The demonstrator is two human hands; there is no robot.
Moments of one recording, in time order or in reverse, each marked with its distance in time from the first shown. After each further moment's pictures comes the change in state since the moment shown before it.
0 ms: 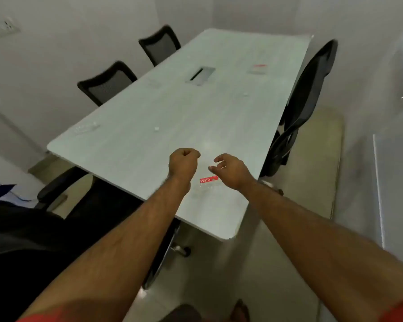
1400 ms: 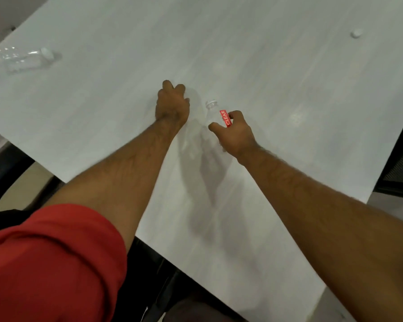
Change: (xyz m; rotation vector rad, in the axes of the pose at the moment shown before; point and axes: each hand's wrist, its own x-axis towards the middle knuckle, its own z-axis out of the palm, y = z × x) left_hand 0.493 -0.103 -0.048 0.999 0.007 0.119; right_hand 0.375 -0.032 0.187 0.041 -0.087 0.323
